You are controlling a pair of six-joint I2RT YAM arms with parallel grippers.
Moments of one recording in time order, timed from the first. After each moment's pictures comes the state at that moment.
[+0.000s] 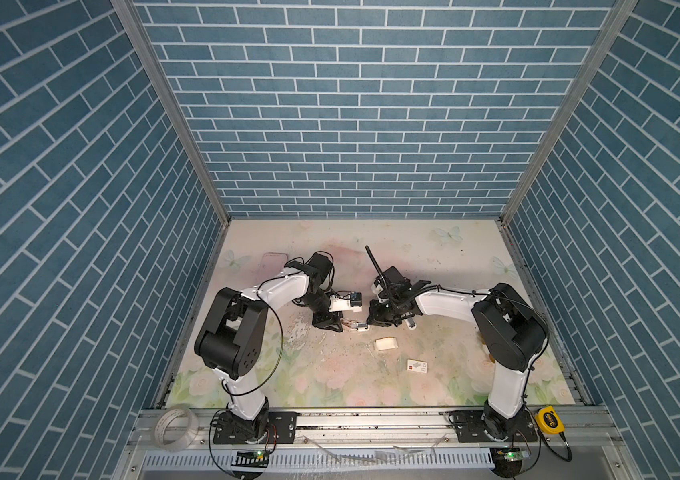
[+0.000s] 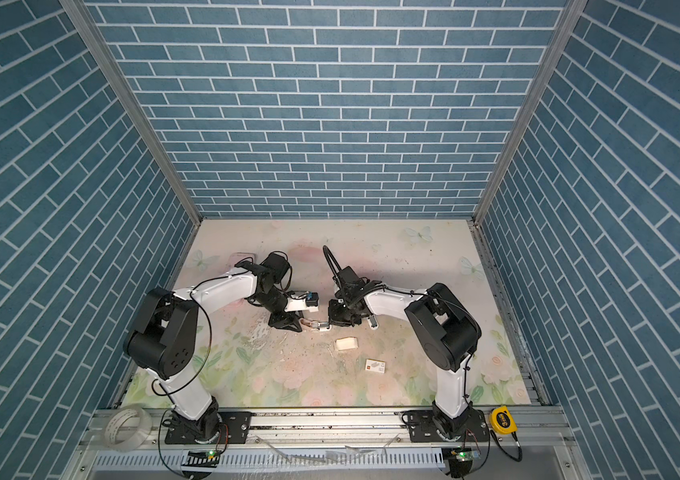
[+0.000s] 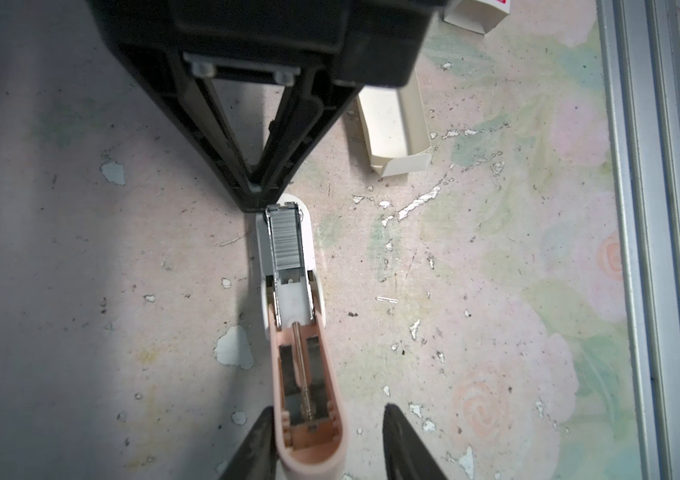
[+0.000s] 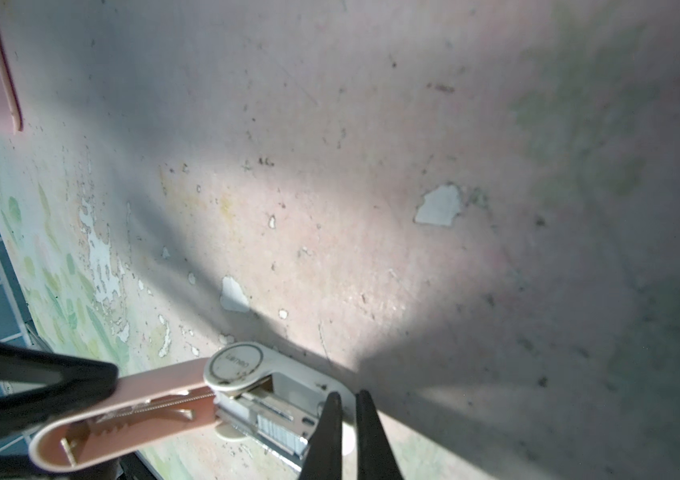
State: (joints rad) left arm -0.43 1.76 1.15 -0.88 0.55 1.12; right arm 0.77 1.88 1.11 -0.36 -0.37 0.68
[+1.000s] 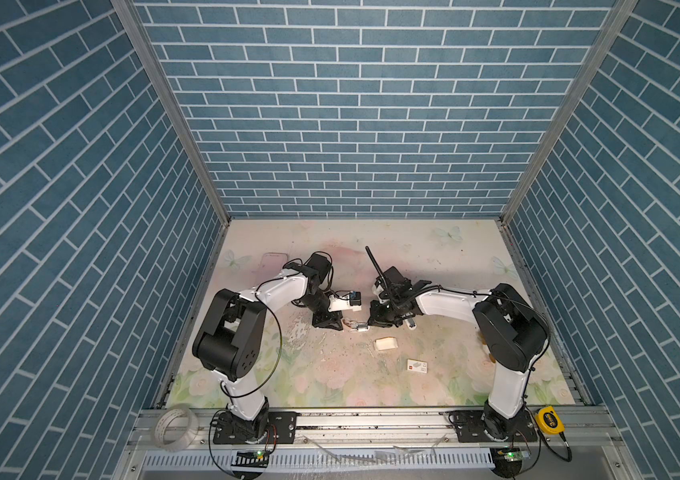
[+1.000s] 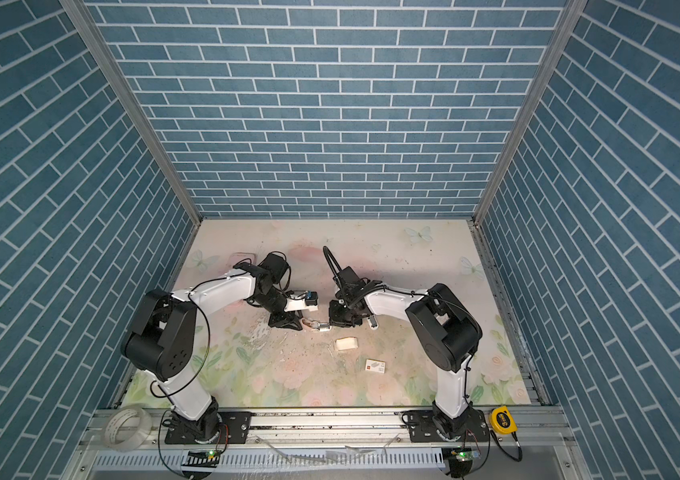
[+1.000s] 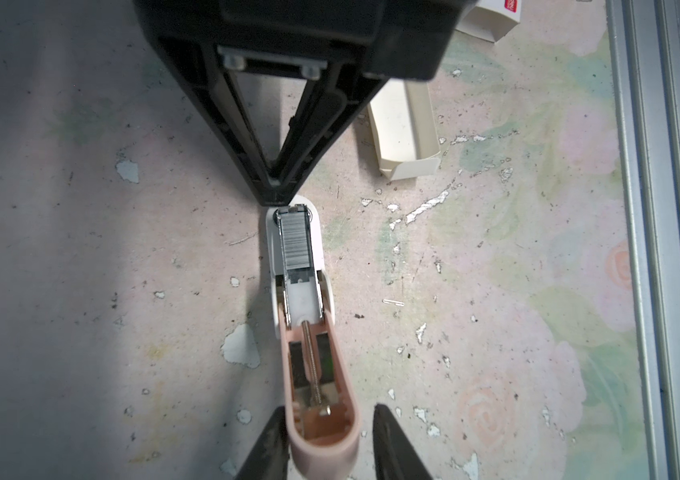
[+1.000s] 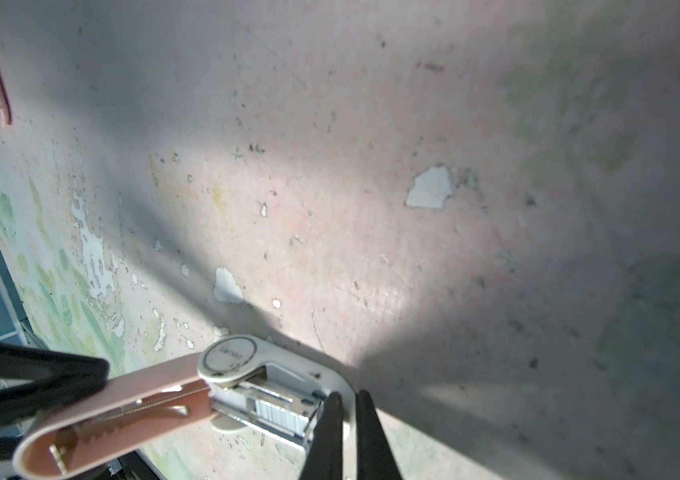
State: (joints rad) left arm -0.42 1.75 1.13 -0.84 0.56 1.09; right arm 0.76 1.88 1.11 -0.38 -0.37 0.68
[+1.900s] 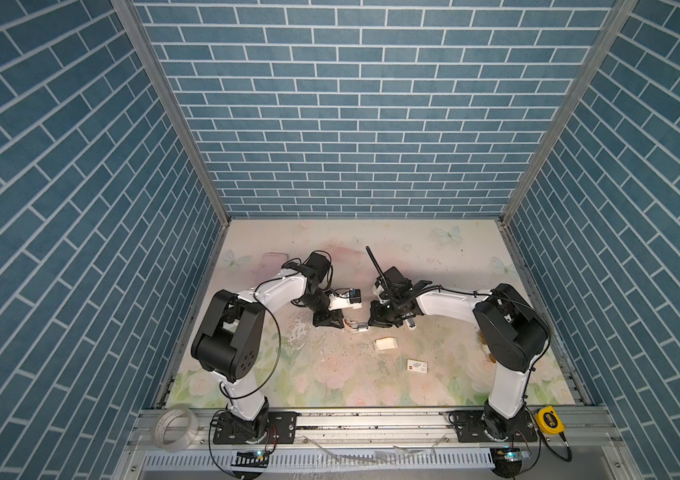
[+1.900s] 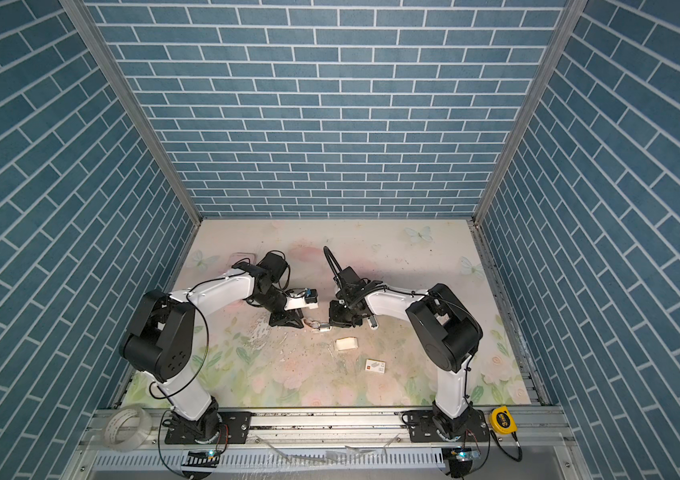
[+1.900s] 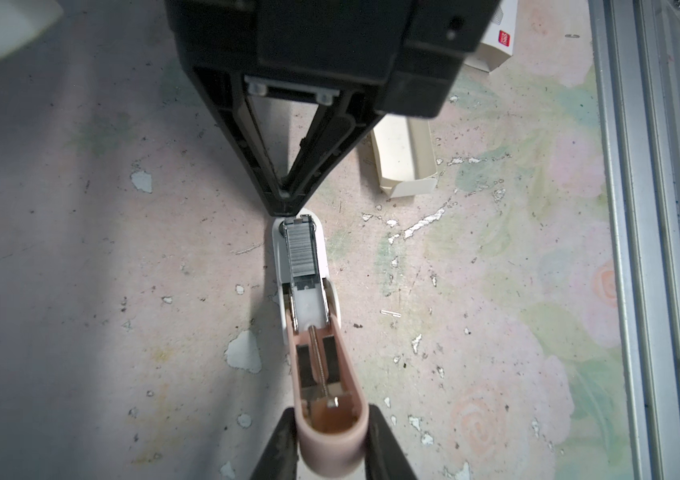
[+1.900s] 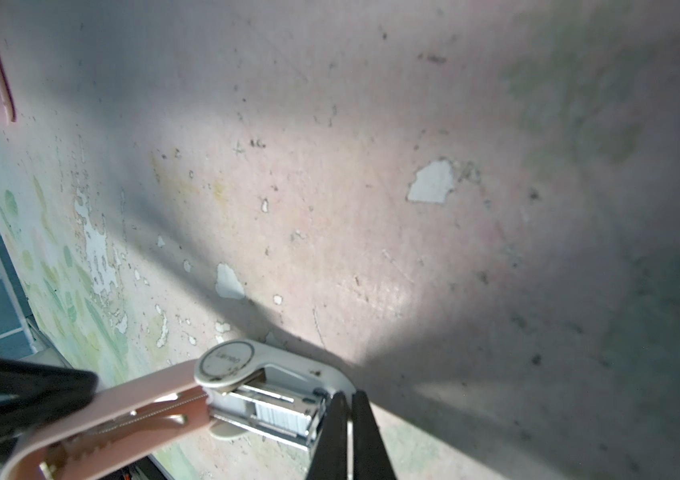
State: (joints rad) left arm -0.42 1.74 1.13 -0.84 0.59 1.05; right arm 0.76 1.87 1.11 -0.38 -0.38 0.68
